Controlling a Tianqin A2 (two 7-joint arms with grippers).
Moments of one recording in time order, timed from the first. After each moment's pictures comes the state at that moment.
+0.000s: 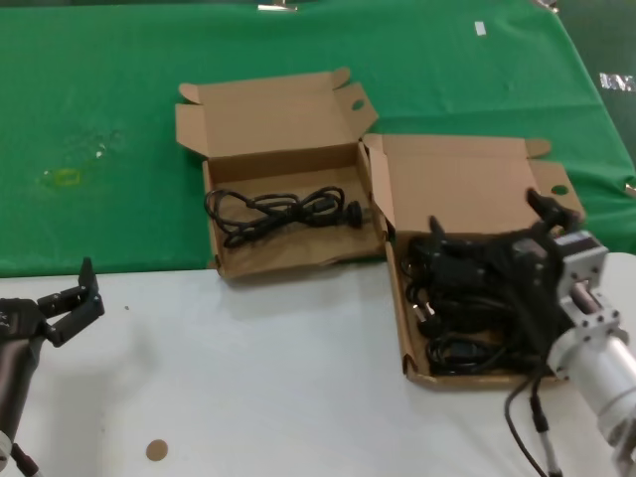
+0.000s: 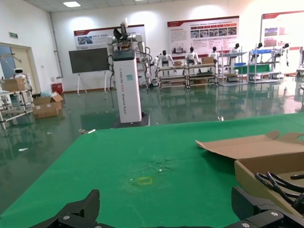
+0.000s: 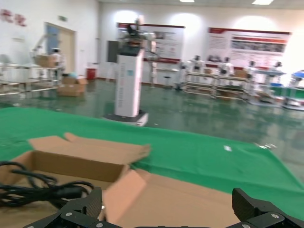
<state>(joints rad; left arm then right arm) 0.00 -0.30 1.60 -1.60 -1.80 0.00 0.00 0.08 0.30 -1.64 1.54 1.76 -0.06 -0.01</state>
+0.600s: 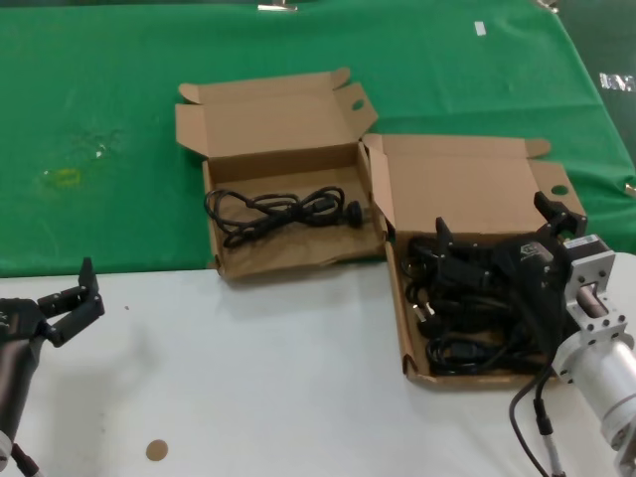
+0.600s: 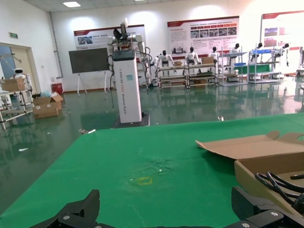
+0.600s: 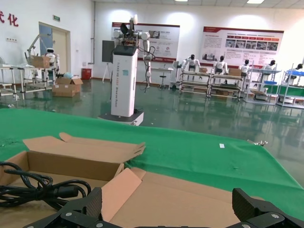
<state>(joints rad) 0.00 -0.30 1.60 -1.60 -1.80 0.00 0.00 0.04 0.30 -1.62 1.57 1.78 -0.03 -0.01</state>
